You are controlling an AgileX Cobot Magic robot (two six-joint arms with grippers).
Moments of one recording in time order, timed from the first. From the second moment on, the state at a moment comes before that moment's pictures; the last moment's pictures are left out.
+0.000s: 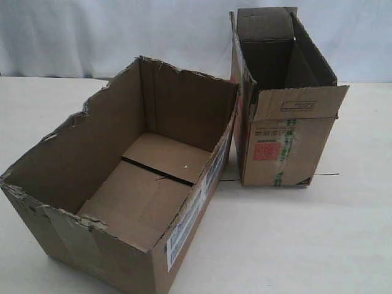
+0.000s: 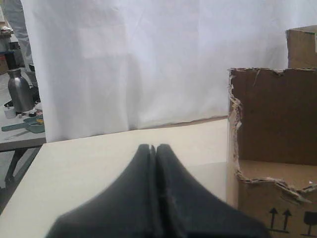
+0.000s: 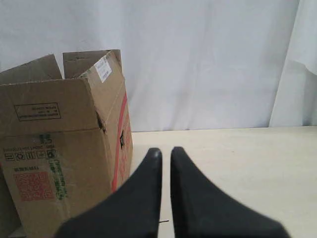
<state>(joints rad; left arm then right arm) -0.15 0.00 0.00 0.04 0.11 0.08 0.07 0.00 0.00 0.04 0.10 -0.04</state>
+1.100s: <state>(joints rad) -0.15 0.00 0.00 0.04 0.11 0.08 0.07 0.00 0.00 0.04 0.10 -0.04</state>
